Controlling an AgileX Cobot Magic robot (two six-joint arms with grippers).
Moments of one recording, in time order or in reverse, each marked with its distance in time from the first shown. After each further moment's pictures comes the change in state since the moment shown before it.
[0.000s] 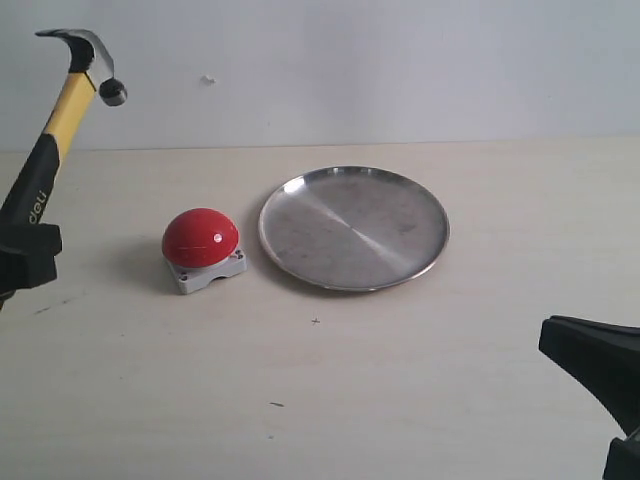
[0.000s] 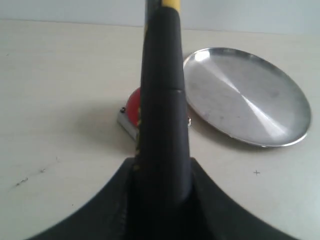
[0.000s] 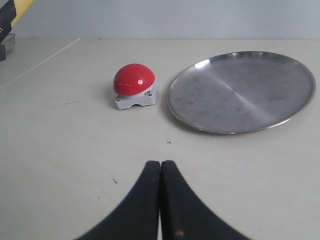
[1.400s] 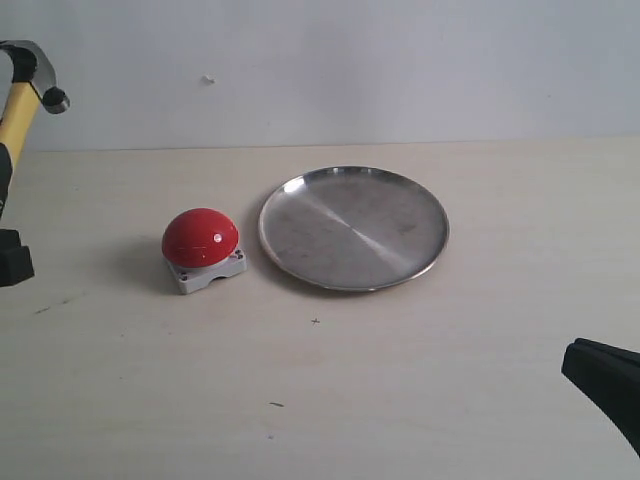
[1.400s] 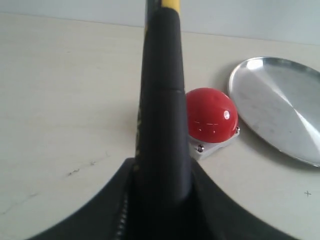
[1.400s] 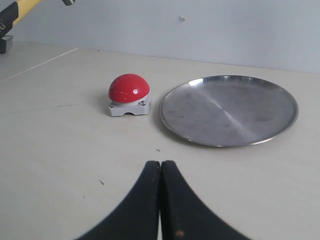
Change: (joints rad) left arm 0.000 -0.008 0.034 -0.047 0.165 0.002; right arm 0.000 -0.190 0.093 0.004 -0.023 -0.084
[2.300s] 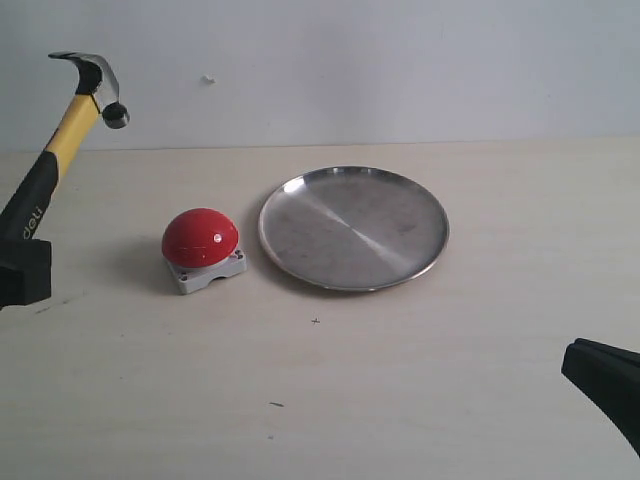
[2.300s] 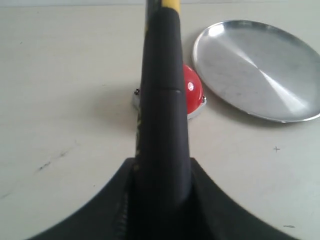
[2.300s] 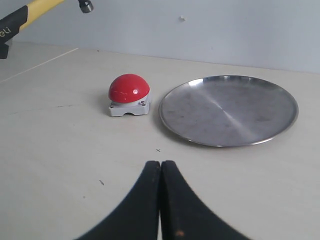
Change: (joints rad) left arm 0.000 0.000 -0.063 -1.160 -0.066 1.268; right arm 0.000 0.000 0.000 0.000 0.000 0.000
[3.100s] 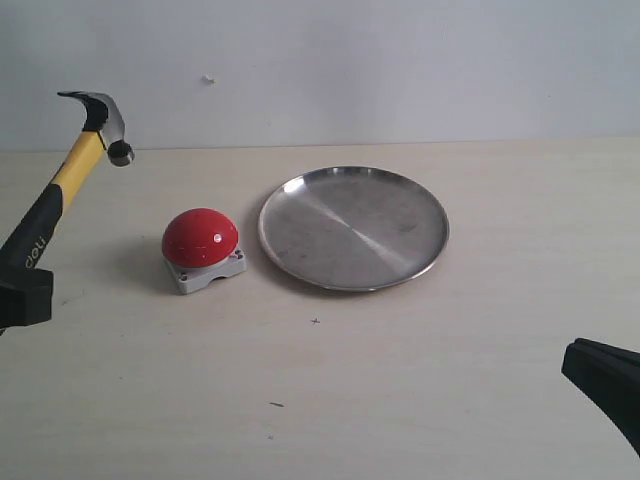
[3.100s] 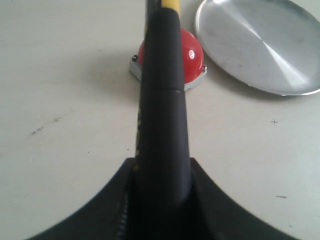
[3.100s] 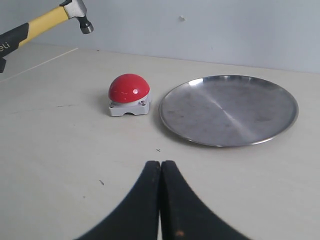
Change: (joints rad) left arm 0.000 0.000 0.000 -0.345 0.082 0.302; right arm 0.000 0.000 0.000 0.000 0.000 0.000
